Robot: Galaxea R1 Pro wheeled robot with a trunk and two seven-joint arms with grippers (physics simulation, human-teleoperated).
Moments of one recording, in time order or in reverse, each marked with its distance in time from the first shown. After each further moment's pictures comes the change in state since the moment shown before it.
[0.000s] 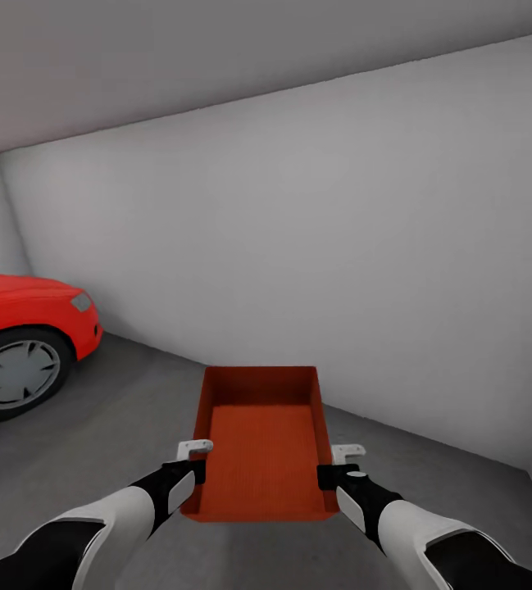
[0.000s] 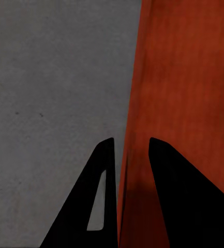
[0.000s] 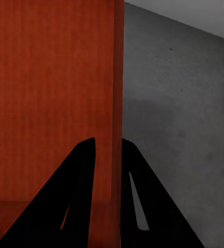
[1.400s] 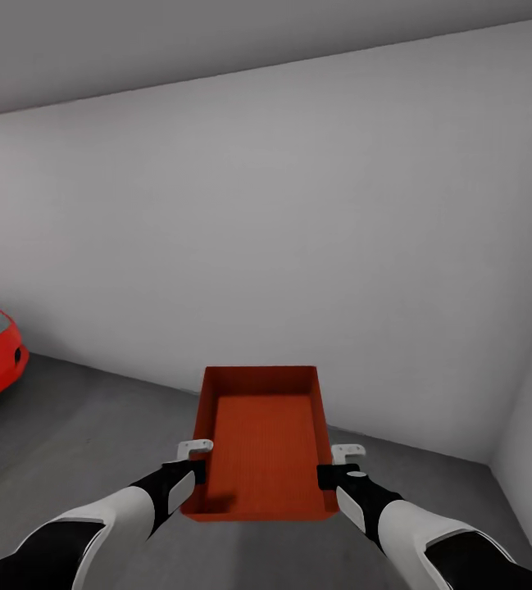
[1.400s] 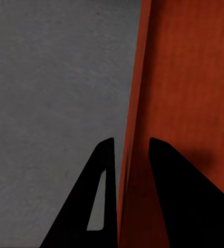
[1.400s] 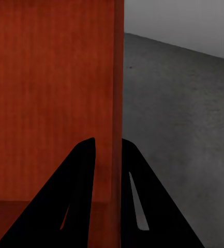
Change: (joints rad) left arm 0.000 0.000 0.000 0.000 0.000 -0.005 -0.001; right arm 0.000 0.000 0.001 0.000 0.001 -0.004 0.000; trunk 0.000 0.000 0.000
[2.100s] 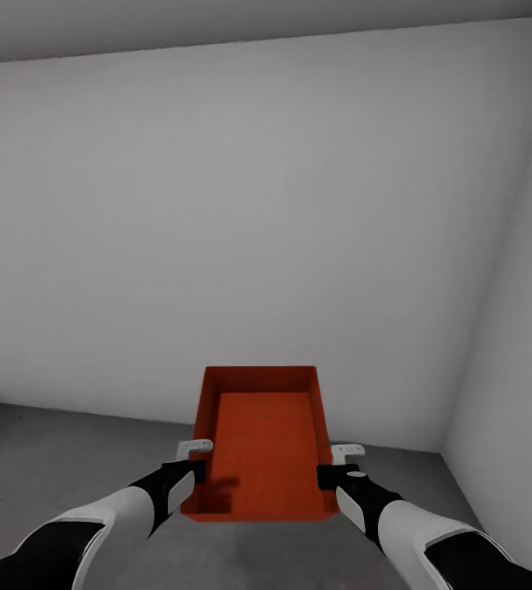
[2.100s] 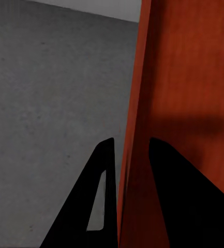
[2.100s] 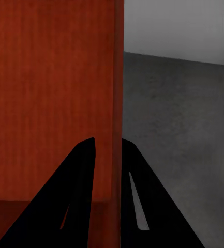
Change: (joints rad) left arm 0.000 0.001 -0.001 0.000 0.000 0.003 -0.001; right arm 0.000 0.001 -0.002 0.000 0.000 0.001 -0.001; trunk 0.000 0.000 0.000
